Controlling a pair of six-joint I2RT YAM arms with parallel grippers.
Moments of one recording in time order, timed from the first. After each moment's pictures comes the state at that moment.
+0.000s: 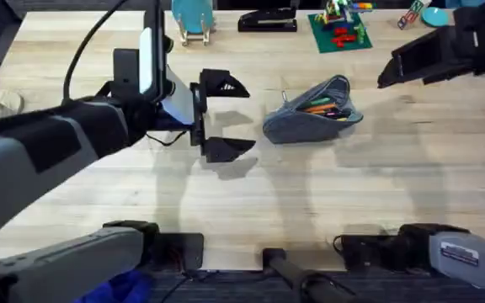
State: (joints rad) left arm -0.05 1.36 0.58 -0.17 1.23 1.06; right arm -0.03 1.30 1.59 -1.55 -0.36 -0.19
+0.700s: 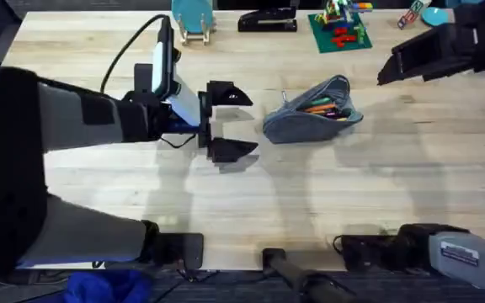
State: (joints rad) left arm -0.05 1.63 0.55 0.12 1.31 0.94; right arm -0.03 1.30 1.59 -1.53 -0.36 -0.19
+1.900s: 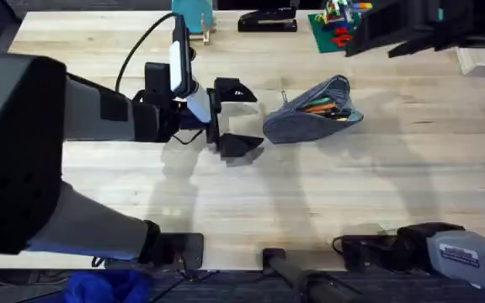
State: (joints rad) left arm -0.11 1.69 0.55 0.33 1.21 0.82; right arm 0.11 1.33 1.59 -1.34 -0.42 -0.01
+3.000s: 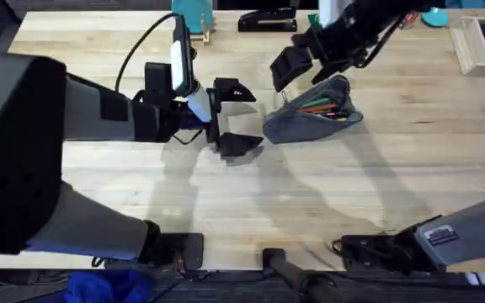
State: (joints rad) left arm -0.11 1.69 0.55 0.33 1.18 0.80; right arm 0.35 1.74 1.59 -1.17 -0.33 -0.02
